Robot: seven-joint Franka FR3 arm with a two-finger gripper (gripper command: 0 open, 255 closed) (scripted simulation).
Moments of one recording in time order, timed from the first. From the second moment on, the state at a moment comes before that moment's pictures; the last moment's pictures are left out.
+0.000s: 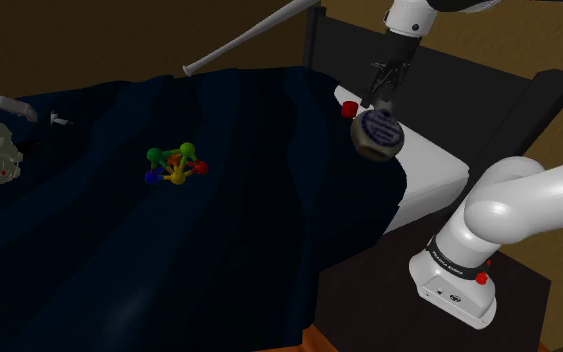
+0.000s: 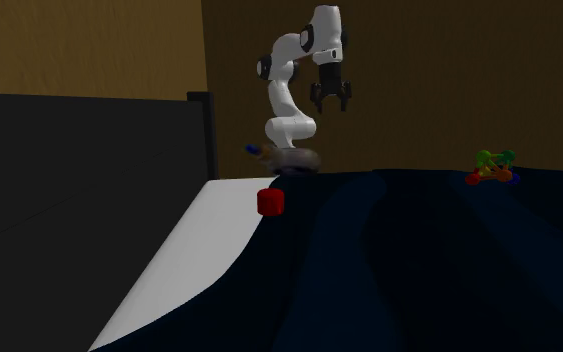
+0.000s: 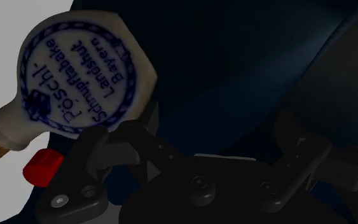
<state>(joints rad) 0.00 -0.77 -0.02 -2.40 0.06 1.71 0.04</state>
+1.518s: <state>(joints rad) -0.11 -0.10 -0.28 -2.09 0.01 2.01 -0.26</state>
